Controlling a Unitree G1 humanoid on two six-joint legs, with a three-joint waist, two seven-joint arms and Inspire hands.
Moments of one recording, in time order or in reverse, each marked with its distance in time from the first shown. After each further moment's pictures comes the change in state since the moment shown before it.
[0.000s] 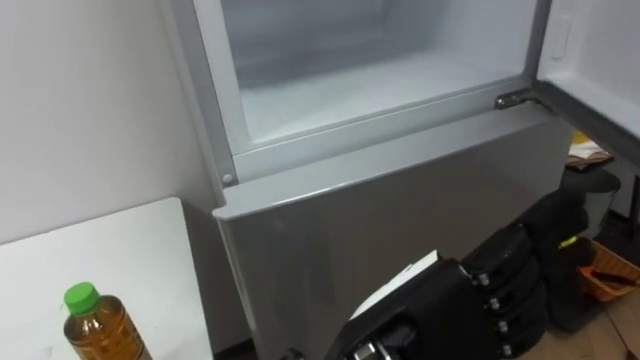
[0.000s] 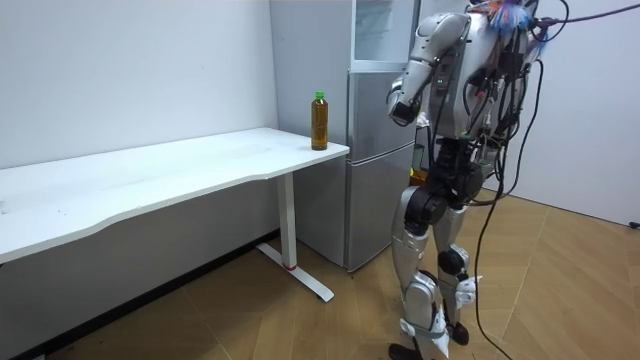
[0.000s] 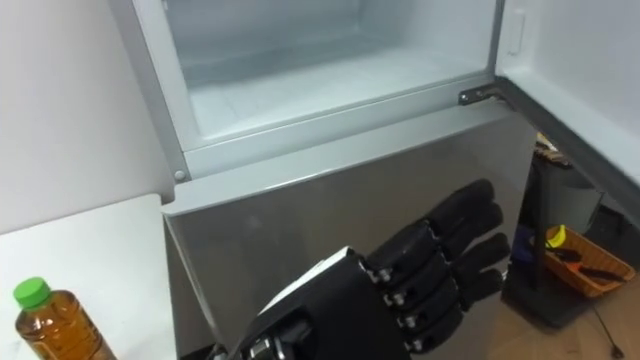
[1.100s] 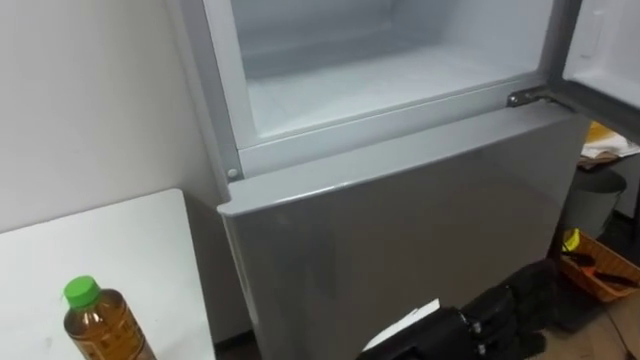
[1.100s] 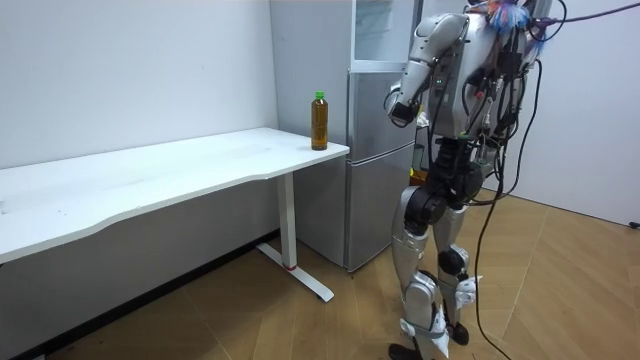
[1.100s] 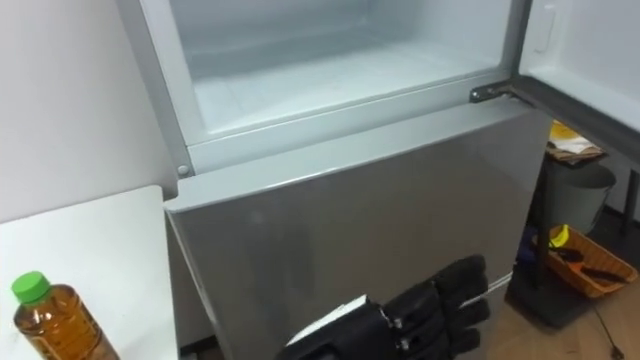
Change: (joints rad) left arm 0.000 0.019 -0.044 0.262 0.181 0.028 -0.009; right arm -0.004 0.009 0.023 -0.005 -0.009 -0.002 -0.028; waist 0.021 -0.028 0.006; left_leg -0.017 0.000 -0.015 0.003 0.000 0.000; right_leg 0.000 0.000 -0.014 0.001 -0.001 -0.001
